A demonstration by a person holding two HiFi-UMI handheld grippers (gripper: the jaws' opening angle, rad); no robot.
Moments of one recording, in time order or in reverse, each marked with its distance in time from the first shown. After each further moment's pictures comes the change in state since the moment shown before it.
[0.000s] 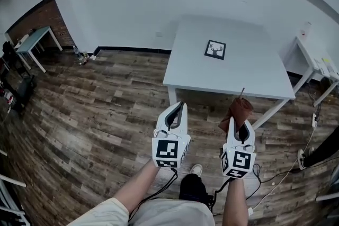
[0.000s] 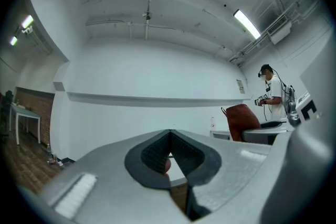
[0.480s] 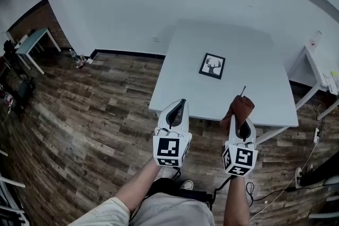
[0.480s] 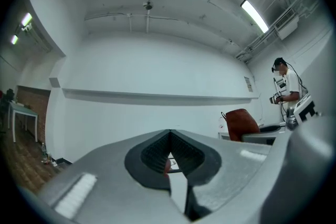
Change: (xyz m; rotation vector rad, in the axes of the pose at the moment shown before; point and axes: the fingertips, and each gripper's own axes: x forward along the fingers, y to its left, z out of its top) left arm 0.206 0.010 -0.010 -0.011 0.003 0.031; right arm 0.193 -0.096 -0.010 0.037 0.032 0.038
